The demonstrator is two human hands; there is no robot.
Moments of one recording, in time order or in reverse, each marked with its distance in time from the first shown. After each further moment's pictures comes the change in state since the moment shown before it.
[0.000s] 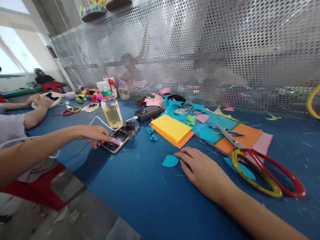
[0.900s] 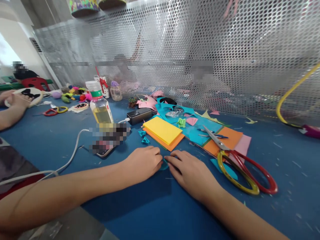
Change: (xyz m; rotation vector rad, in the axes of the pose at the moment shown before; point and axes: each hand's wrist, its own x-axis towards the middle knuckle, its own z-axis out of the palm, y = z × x) left_hand 0.021 0.143 0.121 0.463 0.480 0.904; right_hand 0.003 -0.004 -0.002 -0.062 0.019 -0.040
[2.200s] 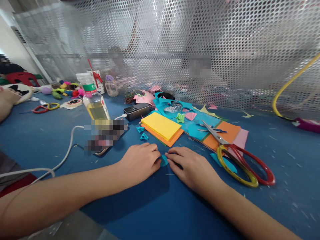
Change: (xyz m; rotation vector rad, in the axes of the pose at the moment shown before) left_hand -0.007 0.006 -0.001 -0.054 0.056 -0.127; right_hand -0.002 0.003 0.002 0.107 0.044 0.006
